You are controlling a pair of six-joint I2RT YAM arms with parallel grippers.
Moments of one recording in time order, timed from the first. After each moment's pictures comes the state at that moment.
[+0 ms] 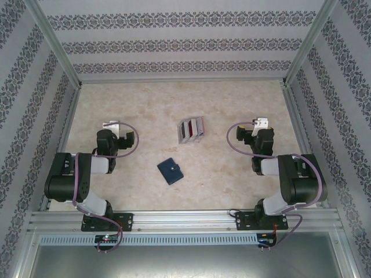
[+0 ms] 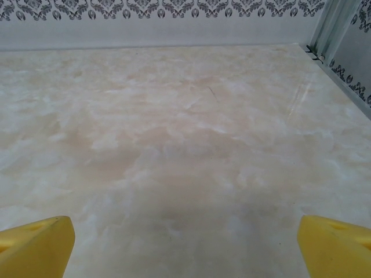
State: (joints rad) left arm 0.03 1.56 0.40 0.70 0.00 0.00; right arm 0.01 1.52 0.36 0.83 0.07 0.04
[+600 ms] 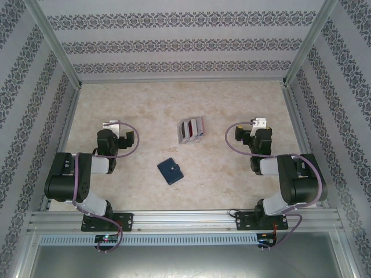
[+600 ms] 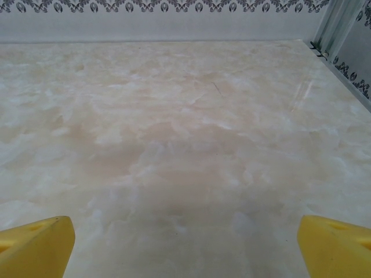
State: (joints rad) left arm 0.03 1.56 0.40 0.71 -0.03 0.00; right arm 0.03 1.52 0.36 0.81 0.09 0.04
